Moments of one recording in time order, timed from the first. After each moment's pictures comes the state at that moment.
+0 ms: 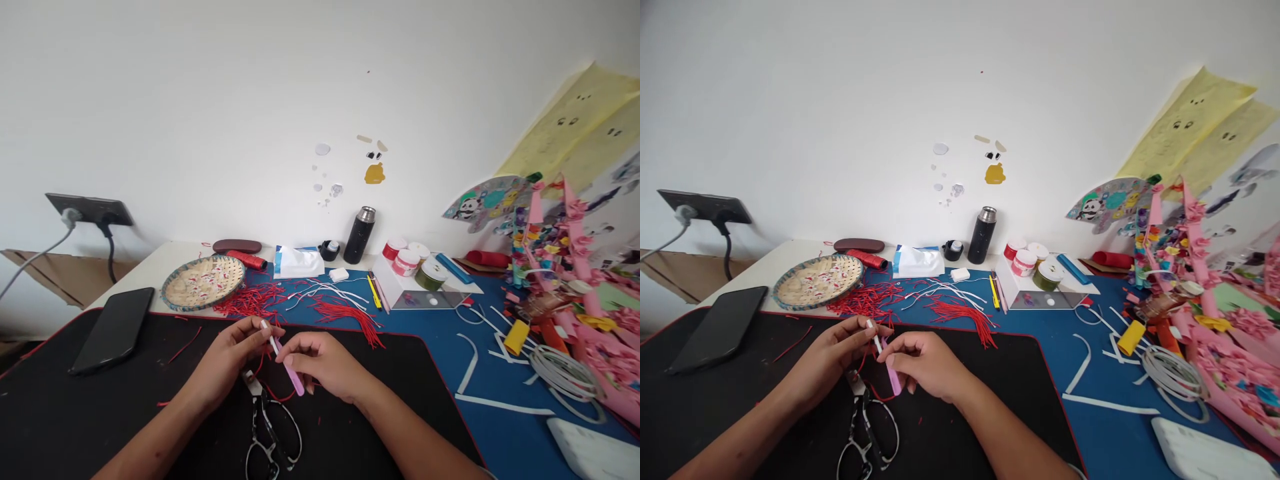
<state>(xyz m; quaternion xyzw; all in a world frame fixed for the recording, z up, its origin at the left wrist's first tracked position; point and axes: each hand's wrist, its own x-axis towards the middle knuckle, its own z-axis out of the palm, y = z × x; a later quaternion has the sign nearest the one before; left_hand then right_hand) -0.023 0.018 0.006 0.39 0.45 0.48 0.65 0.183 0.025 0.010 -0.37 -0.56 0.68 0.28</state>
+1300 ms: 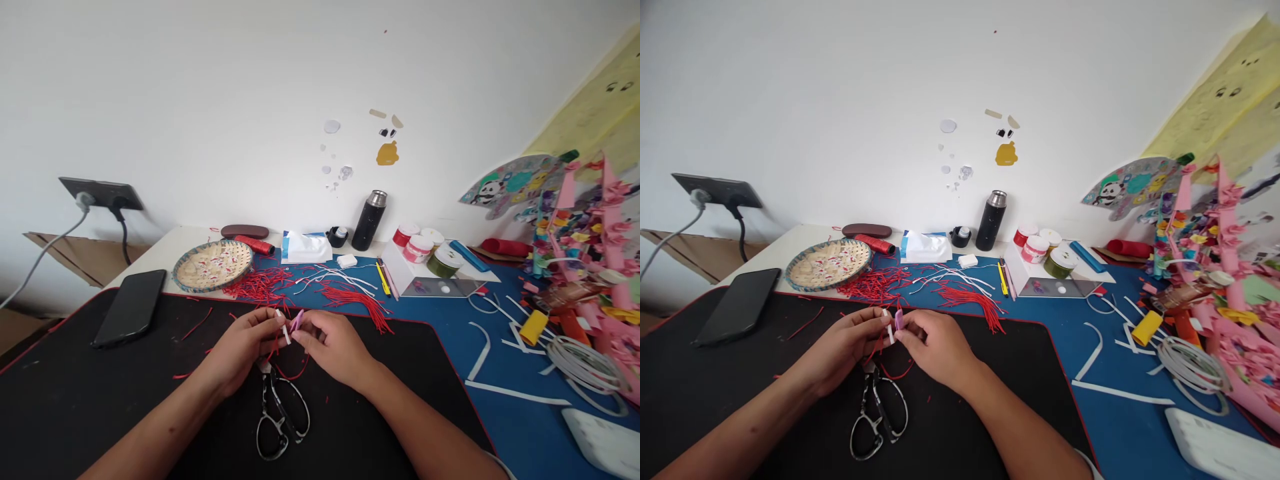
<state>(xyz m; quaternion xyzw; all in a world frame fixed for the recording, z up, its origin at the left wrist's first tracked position) -0.009 0.010 0.017 0.30 0.46 0.47 0.70 0.185 0.023 0.014 -0.43 -0.75 0.41 0.31</state>
